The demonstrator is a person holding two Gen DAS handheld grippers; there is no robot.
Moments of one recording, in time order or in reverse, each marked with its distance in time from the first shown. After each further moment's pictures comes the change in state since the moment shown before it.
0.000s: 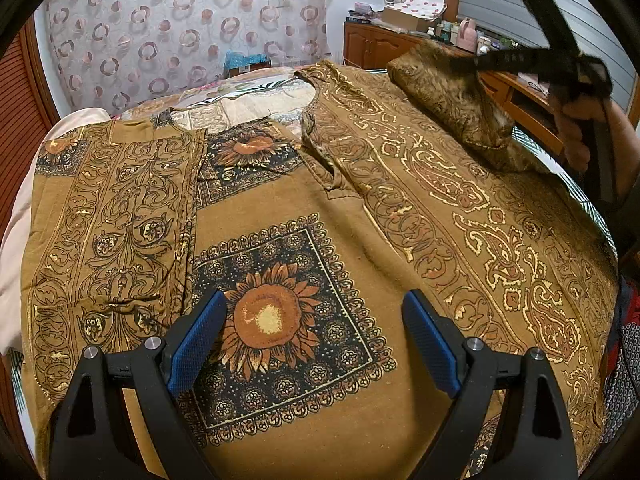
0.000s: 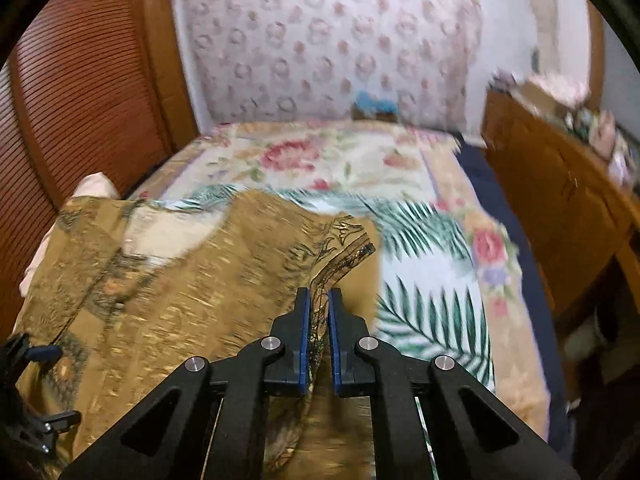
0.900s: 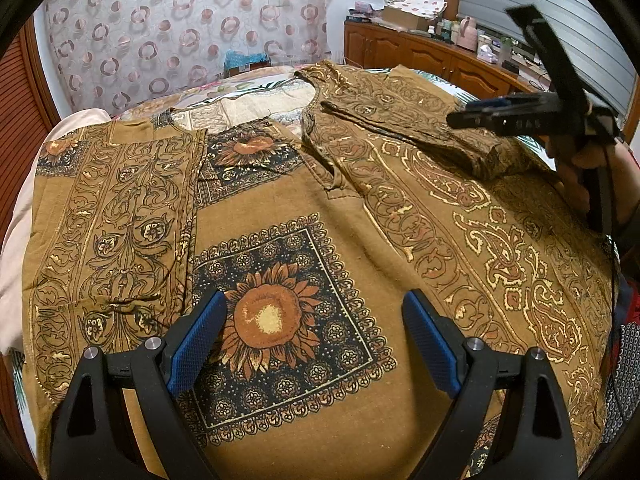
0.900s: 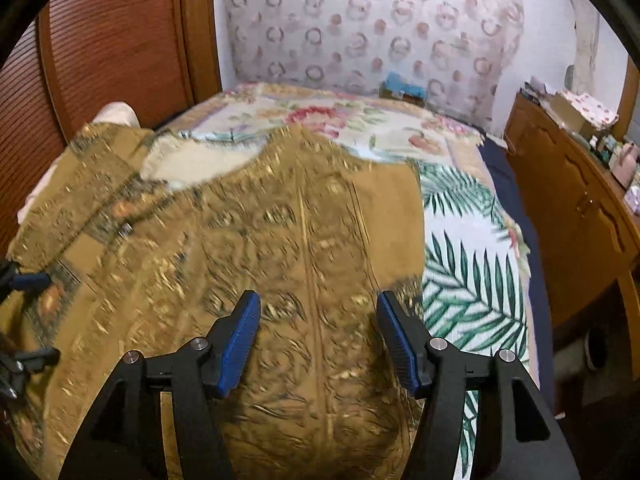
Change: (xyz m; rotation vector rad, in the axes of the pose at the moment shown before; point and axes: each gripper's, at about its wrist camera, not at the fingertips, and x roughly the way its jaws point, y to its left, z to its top) left arm -0.001 -0.002 0.000 0.002 0.004 0.005; right arm 0.016 0.046 -0.031 -0.123 0.125 0.023
